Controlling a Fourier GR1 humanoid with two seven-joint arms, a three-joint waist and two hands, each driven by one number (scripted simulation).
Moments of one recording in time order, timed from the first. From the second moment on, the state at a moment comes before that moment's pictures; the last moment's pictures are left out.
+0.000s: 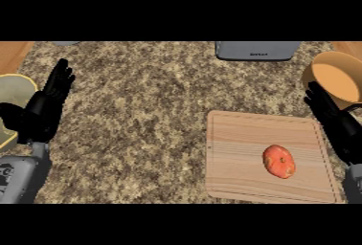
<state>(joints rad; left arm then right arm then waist) -0.27 0.40 -0.04 -1.45 0.17 0.15 0.04 -0.12 -0.42 -0.02 -1.51 -0.18 0.08 0.09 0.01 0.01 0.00</state>
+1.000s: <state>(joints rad) -0.19 0.24 -0.14 -1.53 0.23 0.18 0.18 -0.25 -0.69 0.04 -1.63 -0.13 0.67 -0.59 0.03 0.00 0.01</state>
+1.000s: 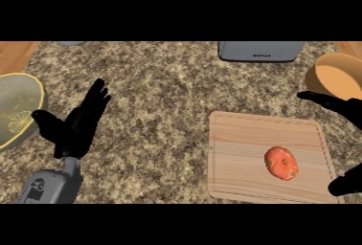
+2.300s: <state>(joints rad) -0.16 0.22 -0.16 -1.66 0.19 0.22 0.29 -0.34 -1.10 0.39 -1.55 0.38 0.41 -0.79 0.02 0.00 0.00</state>
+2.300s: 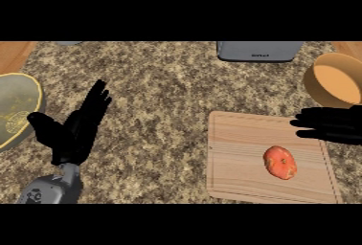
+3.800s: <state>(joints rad) -0.12 0.16 -0.10 -1.69 0.13 0.16 0.31 -0.26 -0.86 0.40 -1.53 0.69 0.41 -0.69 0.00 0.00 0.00</state>
